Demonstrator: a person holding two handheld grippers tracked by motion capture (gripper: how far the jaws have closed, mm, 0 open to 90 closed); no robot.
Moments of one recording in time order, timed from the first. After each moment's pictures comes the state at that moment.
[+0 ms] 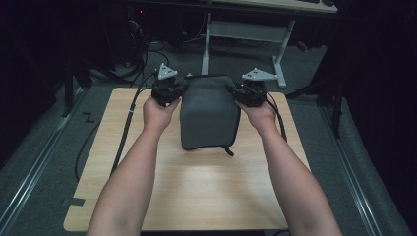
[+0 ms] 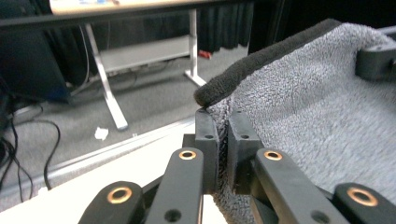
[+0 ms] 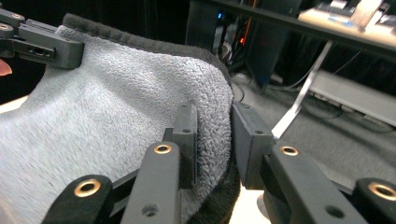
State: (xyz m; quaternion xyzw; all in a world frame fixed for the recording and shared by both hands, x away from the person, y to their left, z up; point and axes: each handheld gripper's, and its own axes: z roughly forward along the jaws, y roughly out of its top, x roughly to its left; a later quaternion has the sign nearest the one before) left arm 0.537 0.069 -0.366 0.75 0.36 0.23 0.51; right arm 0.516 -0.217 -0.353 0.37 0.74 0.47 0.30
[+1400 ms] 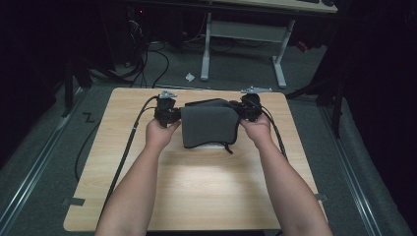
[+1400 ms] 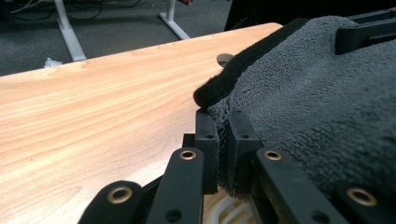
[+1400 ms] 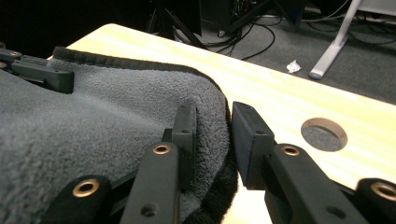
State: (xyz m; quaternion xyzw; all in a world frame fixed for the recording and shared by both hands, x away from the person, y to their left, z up) left arm 0.539 0.075 -0.446 0.77 0.40 0.12 0.48; right arm 0.535 -0.231 -0.427 0.45 0.75 0.45 0.18
